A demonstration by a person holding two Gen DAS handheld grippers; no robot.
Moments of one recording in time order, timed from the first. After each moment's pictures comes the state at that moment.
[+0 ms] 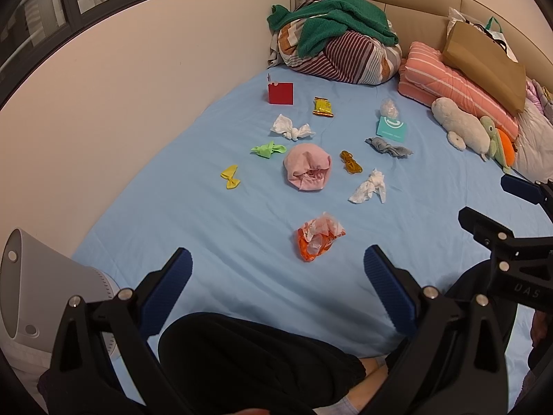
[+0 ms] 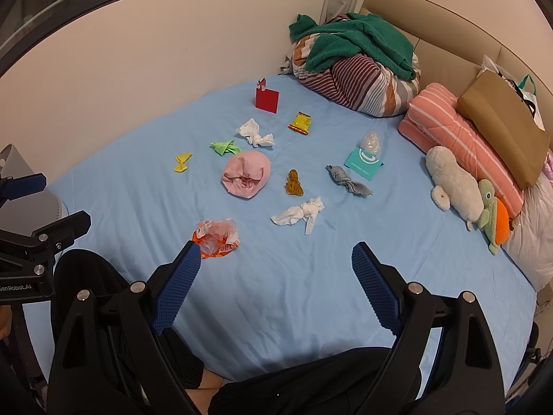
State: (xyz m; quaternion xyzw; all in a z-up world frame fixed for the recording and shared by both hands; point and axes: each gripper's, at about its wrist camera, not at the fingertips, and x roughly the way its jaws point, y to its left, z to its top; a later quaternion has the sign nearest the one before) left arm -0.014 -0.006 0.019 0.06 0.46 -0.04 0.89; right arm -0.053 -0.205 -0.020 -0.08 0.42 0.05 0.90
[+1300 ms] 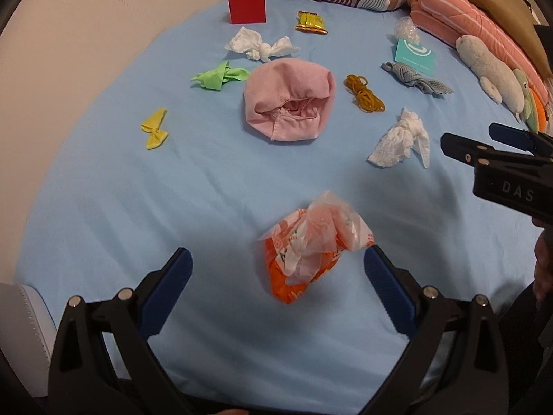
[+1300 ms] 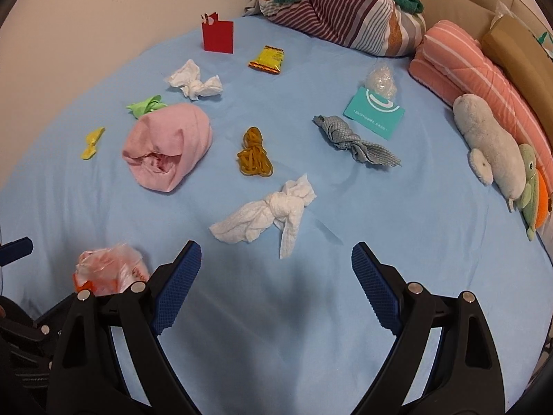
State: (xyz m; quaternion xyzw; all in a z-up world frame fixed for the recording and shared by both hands) left arm 0.114 -0.046 -0.179 0.07 0.56 -0.07 0.82; right arm 0.124 -0.252 -0.209 -0.06 0.49 -0.01 0.87
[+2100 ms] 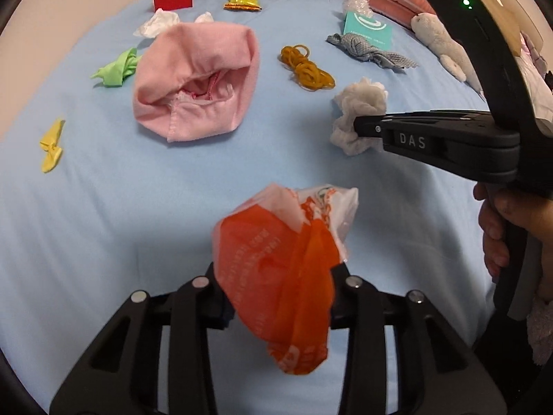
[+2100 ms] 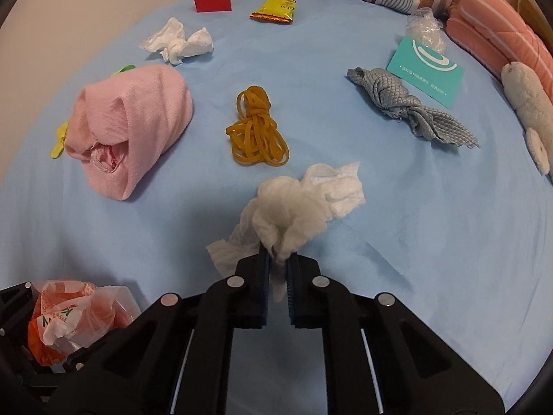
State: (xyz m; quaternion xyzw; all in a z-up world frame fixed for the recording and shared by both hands) left arm 0.139 -0.082 -0.237 0.06 0.55 -0.19 0.81; right arm 0.177 -0.258 -0.283 -0.02 0.54 0.03 0.84
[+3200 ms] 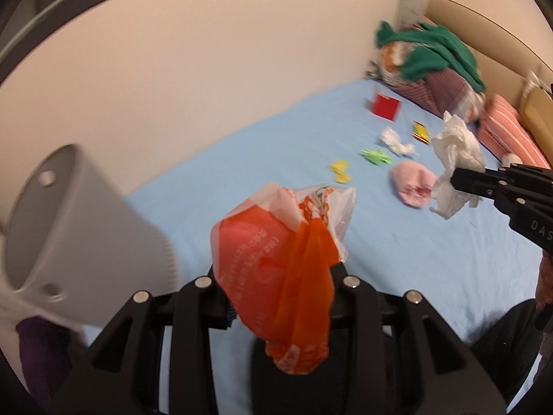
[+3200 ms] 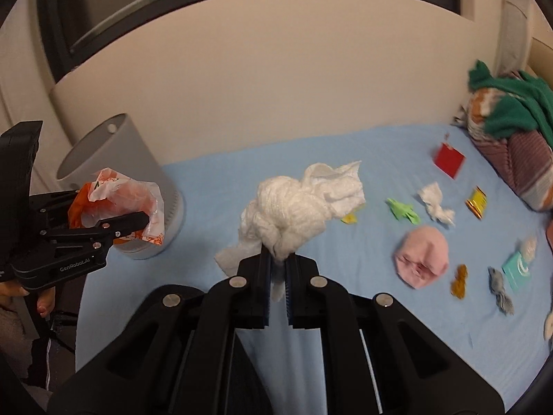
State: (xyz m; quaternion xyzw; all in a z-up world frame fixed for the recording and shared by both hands) left arm -0.045 0.181 0.008 -0.02 0.43 0.11 0.89; right arm 0.022 -0.015 -0.038 -0.12 0.38 0.38 0.84
